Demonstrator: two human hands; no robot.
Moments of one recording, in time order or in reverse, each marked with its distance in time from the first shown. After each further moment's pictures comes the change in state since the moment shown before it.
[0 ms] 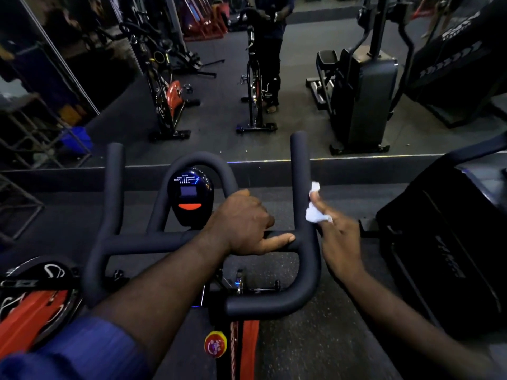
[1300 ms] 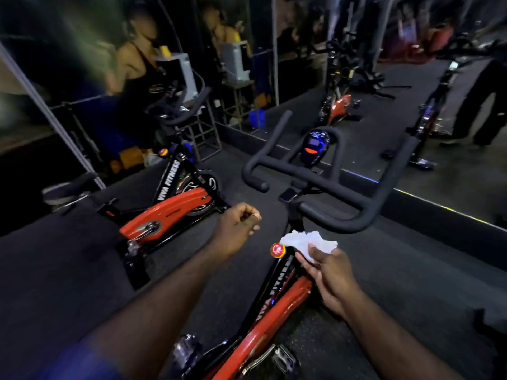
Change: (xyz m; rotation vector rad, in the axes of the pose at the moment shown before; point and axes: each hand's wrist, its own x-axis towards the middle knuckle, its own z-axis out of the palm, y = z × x) left_hand -0.209 0.246 -0.155 -0.981 0.549 -1.603; right_hand -0.210 -0.051 -0.037 0.609 -0.688 0.684
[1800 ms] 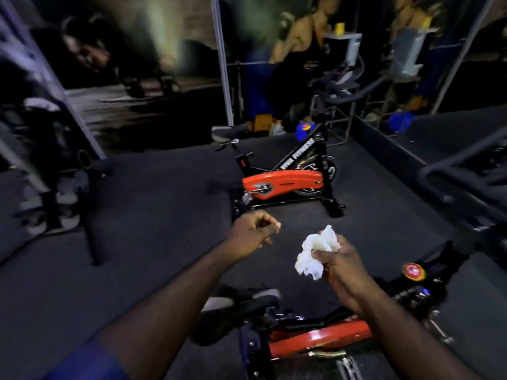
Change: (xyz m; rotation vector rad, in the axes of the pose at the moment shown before) left_hand -0.215 -0.076 -0.235 -0.023 0.331 -0.292; right_hand -0.081 0.163 0.190 -0.578 -0.605 0.252
